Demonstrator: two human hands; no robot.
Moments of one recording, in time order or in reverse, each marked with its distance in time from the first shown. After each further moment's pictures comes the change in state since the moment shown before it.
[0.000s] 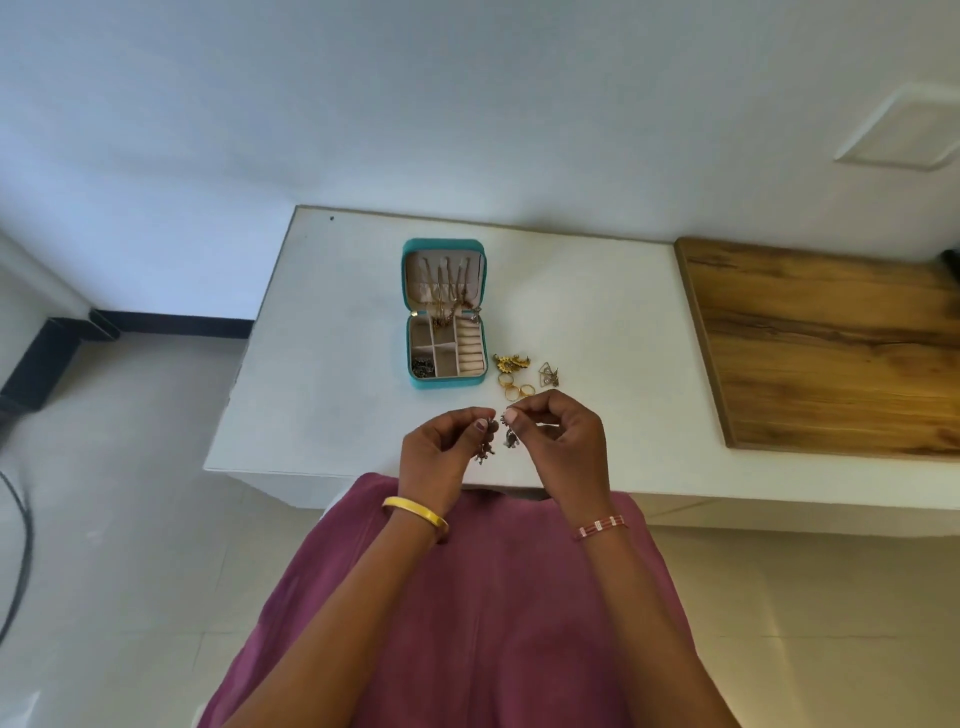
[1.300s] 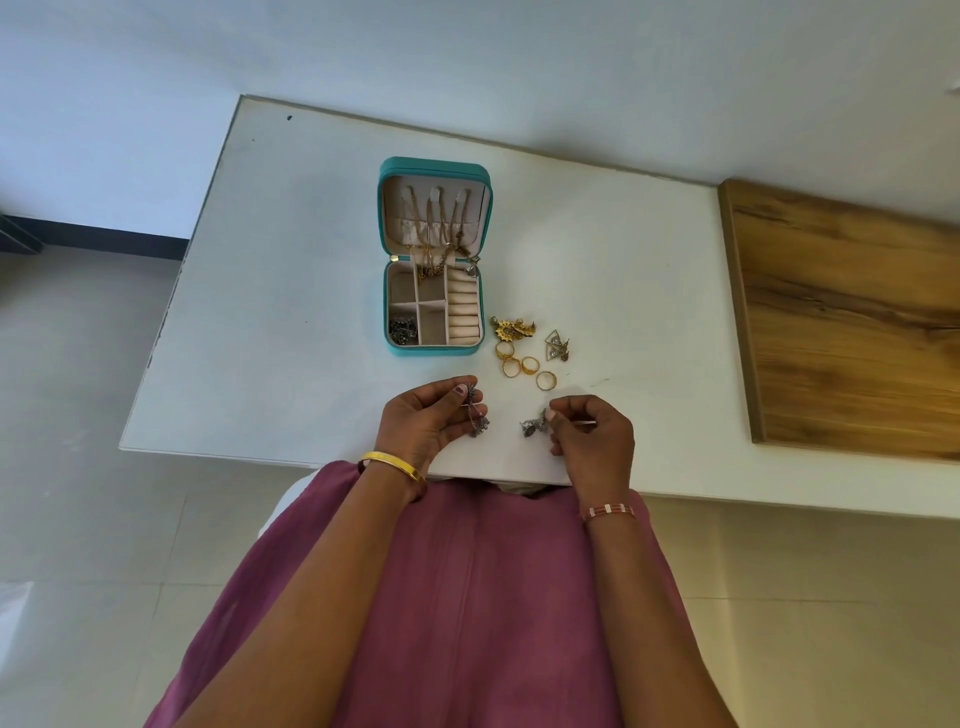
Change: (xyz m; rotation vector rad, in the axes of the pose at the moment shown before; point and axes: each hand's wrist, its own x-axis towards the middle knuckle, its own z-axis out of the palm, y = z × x) left_hand 0.062 -0.037 0.000 -0.383 -0.056 -0.407; right_hand 0.047 0.086 -0.006 -0.119 0.162 0.307
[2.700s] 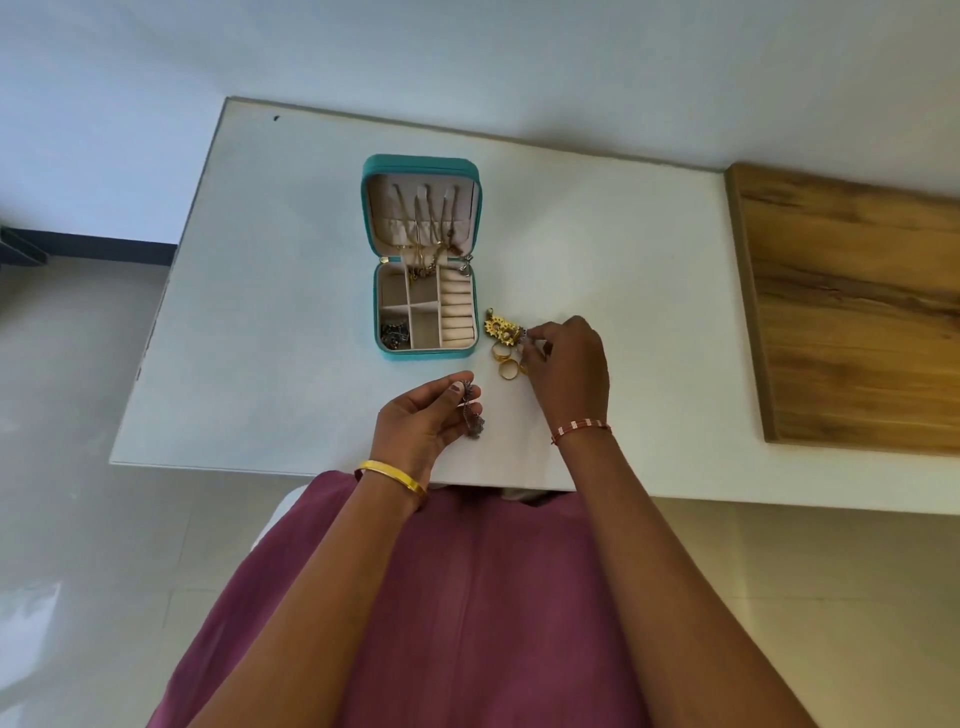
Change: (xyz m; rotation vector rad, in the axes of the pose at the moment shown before) left_hand 0.002 -0.001 0.006 0.023 0.055 0.041; right_hand 0.054 -0.035 0.033 -0.564 -0.034 -0.369
